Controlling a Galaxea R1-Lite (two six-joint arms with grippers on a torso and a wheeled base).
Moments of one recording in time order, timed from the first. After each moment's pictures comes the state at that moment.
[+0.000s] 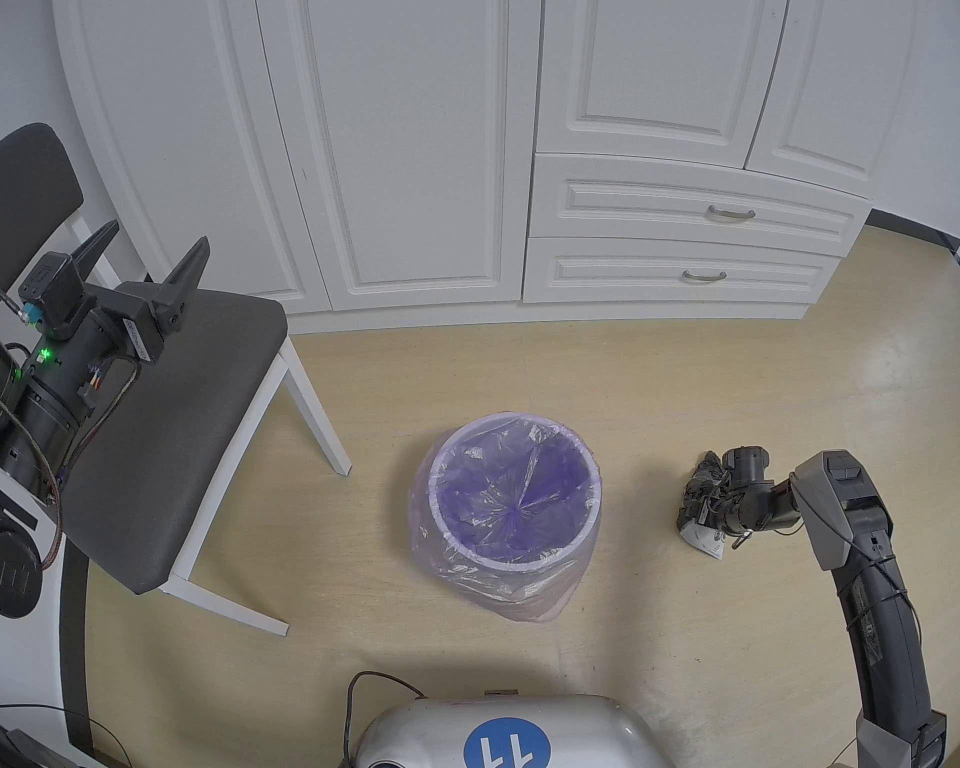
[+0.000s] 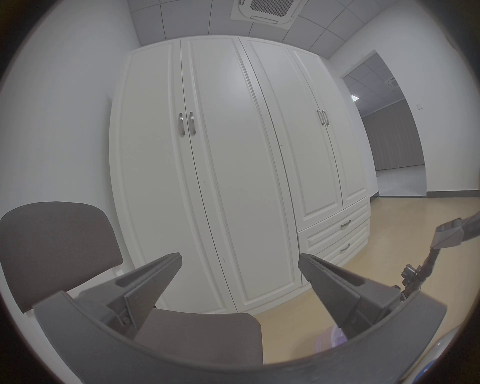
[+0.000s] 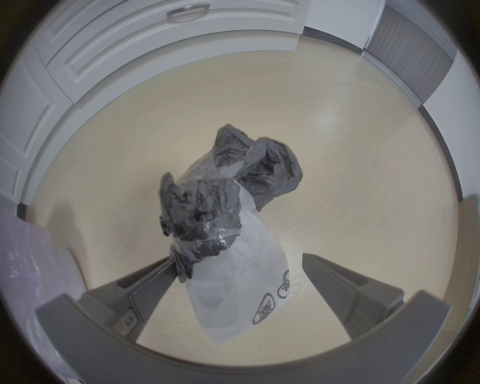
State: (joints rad) left arm -0.17 1.45 -0.56 -1.30 -0.03 0.30; right arm -0.05 2.98 -2.00 -0.18 -0.12 0.31
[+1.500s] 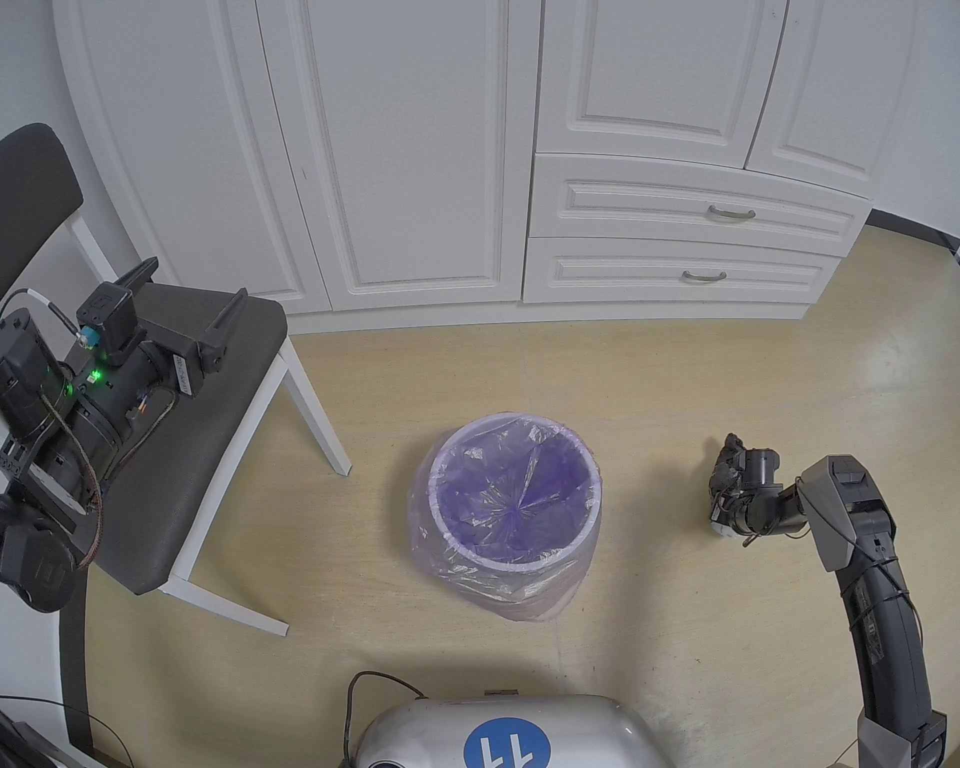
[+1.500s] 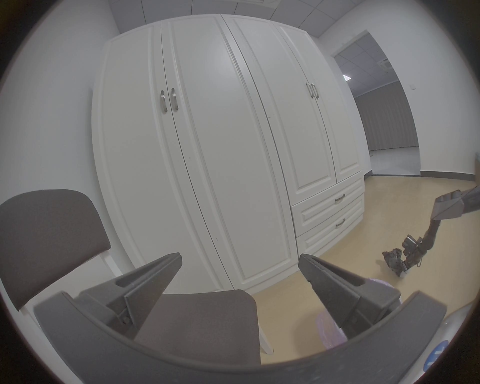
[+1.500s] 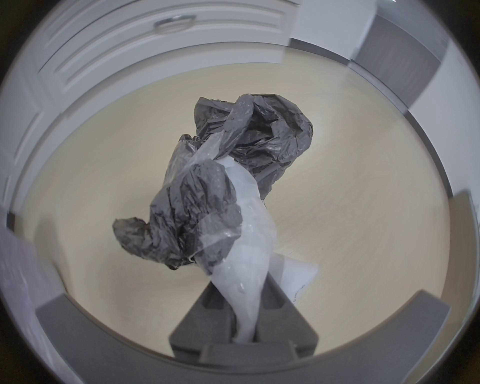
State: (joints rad) left arm -0.18 1.58 -0.56 -1.30 -0.03 0.36; right arm -0.09 3.00 -2.00 -0.27 -0.19 0.32
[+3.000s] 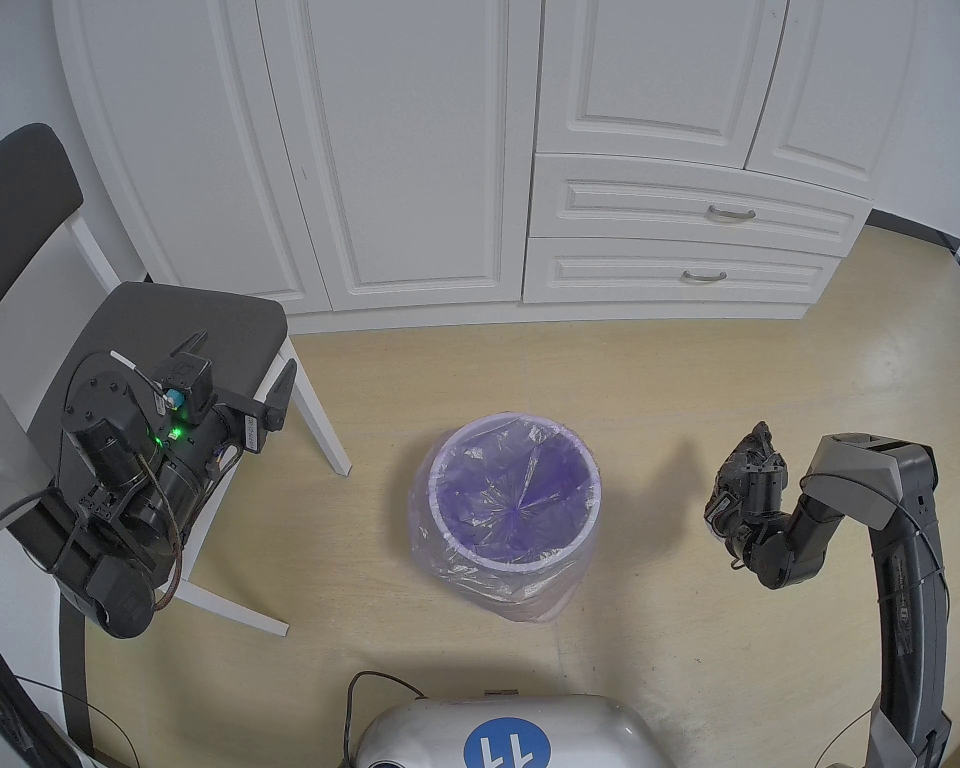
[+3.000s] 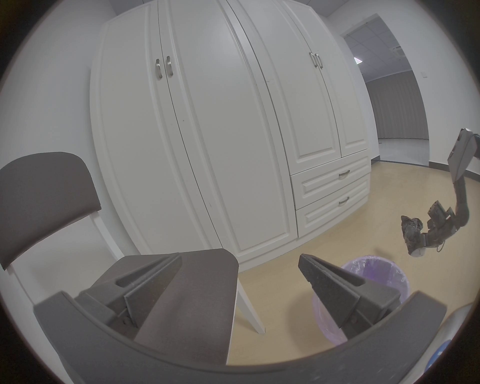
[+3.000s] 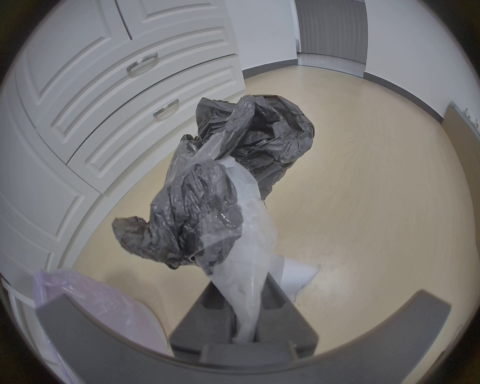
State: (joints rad) left arm -0.26 1.85 -0.49 -1.53 0.13 0.35; right arm 0.05 2.62 -1.06 -1.04 -0.31 0.72
